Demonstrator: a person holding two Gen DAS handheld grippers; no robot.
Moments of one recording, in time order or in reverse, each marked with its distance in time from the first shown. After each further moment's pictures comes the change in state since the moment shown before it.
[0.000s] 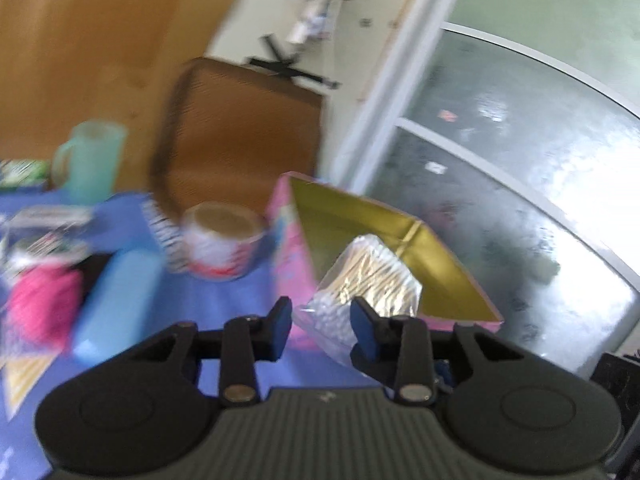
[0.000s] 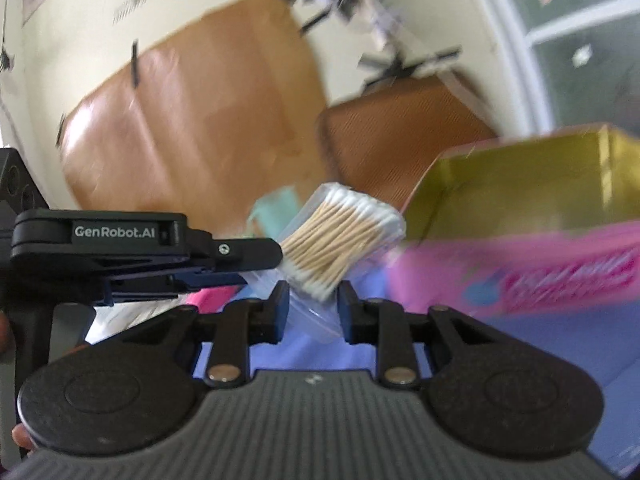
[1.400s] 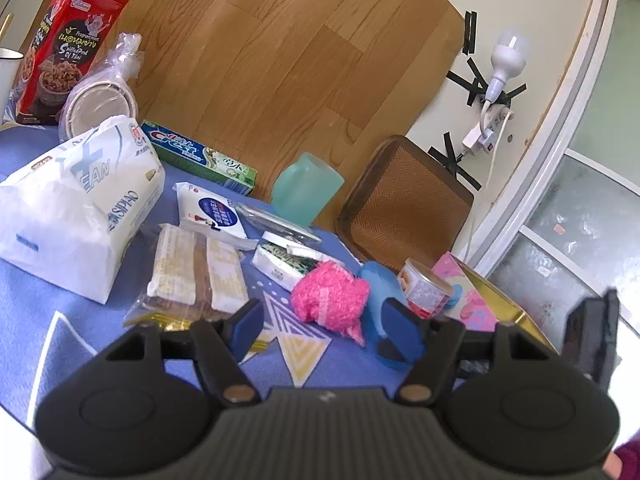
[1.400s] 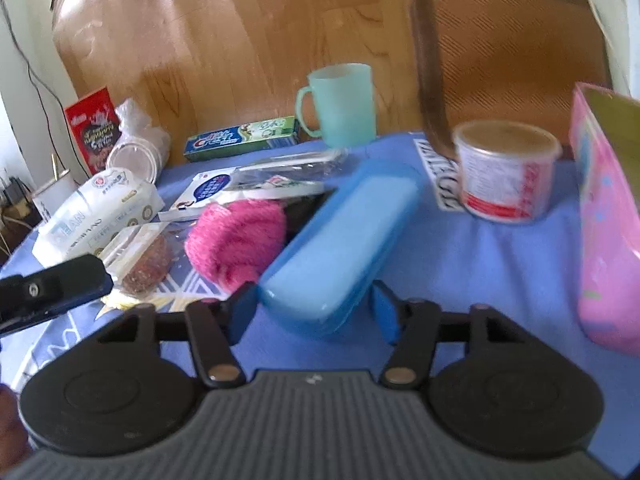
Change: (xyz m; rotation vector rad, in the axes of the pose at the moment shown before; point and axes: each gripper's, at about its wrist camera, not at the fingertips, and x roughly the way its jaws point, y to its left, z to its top) left arm -0.119 0.168 -0.079 -0.283 -0.260 0.236; right arm 0.159 0.076 -0.037 -0.155 0.374 0.060
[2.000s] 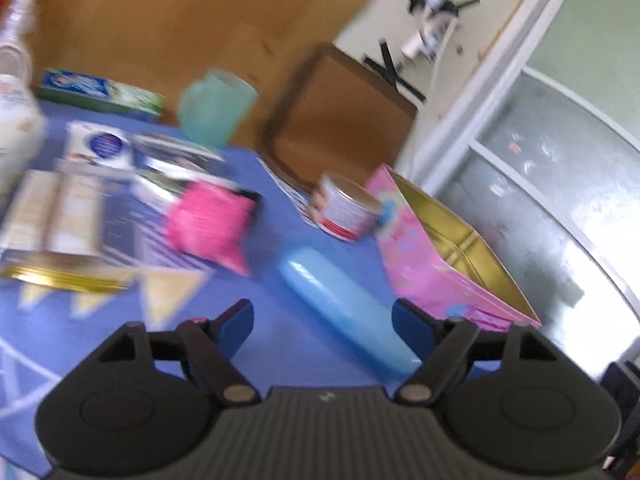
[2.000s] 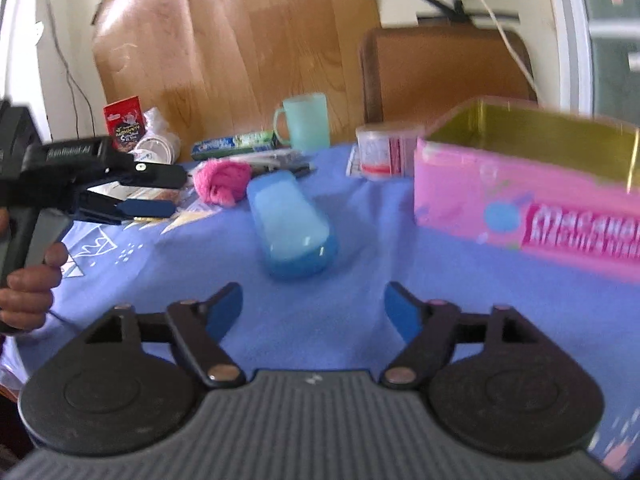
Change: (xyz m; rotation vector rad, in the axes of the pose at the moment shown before) left arm 0.045 -0.070 -0.005 0.072 0.295 -0.142; right arm -0.127 -0.039 -0.079 -0.102 -0.132 -0.023
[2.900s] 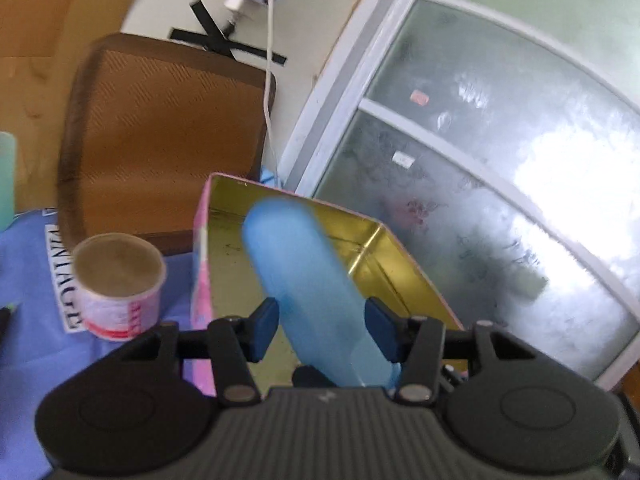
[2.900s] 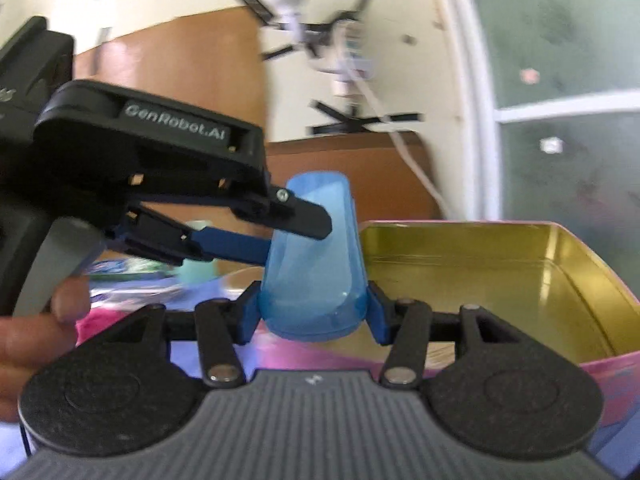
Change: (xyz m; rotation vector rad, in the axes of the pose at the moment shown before) left arm 0.152 -0.168 0.068 0.232 0.085 -0.147; right arm 0.007 -0.086 0.056 0.066 -0.301 -0.262
